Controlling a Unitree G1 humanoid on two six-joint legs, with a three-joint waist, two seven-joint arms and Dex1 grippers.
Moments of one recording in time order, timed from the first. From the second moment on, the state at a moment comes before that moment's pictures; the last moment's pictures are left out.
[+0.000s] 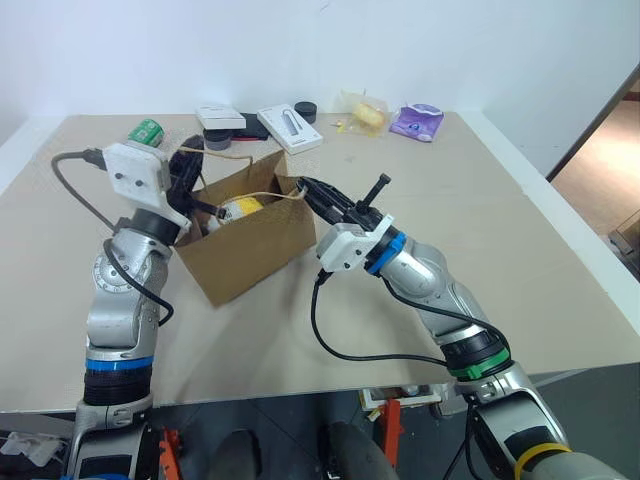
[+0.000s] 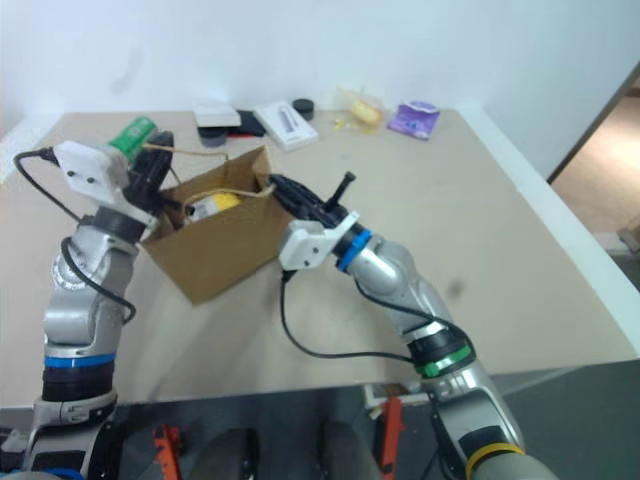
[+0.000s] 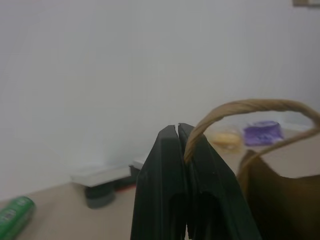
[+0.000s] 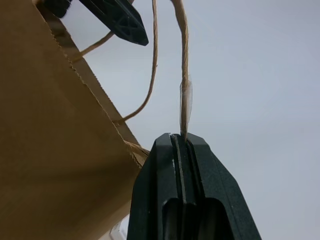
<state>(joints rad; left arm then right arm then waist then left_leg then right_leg) -0.47 0.34 0.17 -0.19 -0.31 0.15 -0.32 -0.65 -0.34 0.27 0.09 -0.46 -0.47 0.24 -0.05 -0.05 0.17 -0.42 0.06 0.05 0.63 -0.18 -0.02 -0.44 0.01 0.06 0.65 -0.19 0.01</state>
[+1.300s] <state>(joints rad) -0.47 0.50 0.22 -0.36 -0.69 0.67 -0.40 -0.56 -0.43 0.20 -0.08 -0.18 -0.27 0.52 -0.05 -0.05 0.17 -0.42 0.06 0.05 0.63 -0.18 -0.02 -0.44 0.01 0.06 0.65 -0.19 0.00</state>
